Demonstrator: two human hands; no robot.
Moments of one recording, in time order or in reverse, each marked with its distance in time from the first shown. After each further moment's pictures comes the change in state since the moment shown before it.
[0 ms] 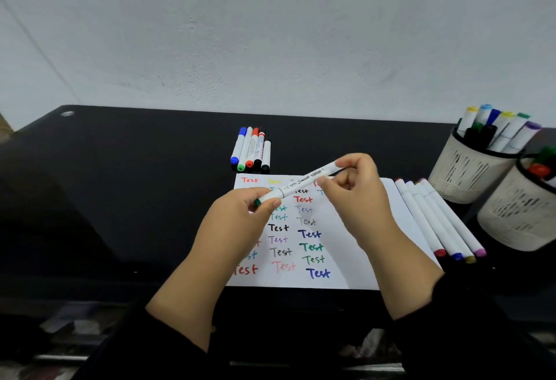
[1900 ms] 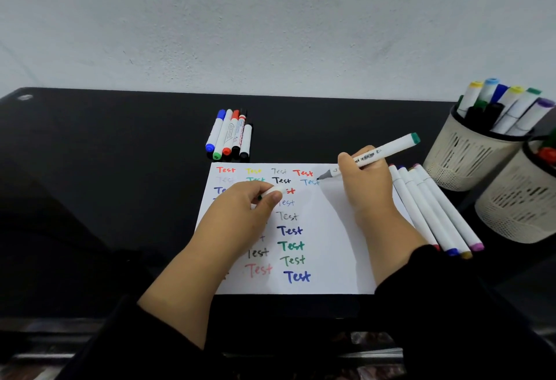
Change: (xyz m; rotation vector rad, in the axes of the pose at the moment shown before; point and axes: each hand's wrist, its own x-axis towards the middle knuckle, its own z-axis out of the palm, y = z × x) left_hand 0.023 0.005 0.038 -0.014 -0.132 0.049; right_hand 0.049 0.048 -0.014 0.081 0.218 0.160
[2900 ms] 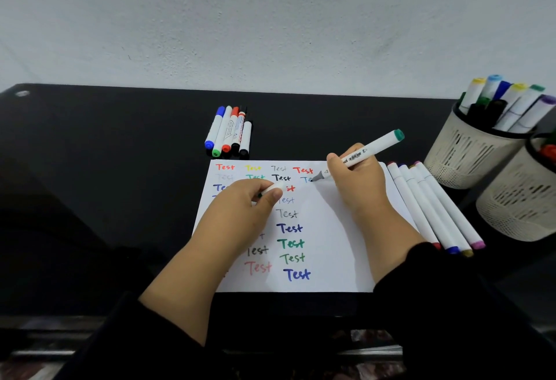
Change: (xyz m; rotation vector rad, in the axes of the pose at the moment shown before) left_hand 0.003 0.001 0.001 0.021 0.010 0.009; right_hand 0.003 0.008 0.004 -0.098 -0.080 -0.099
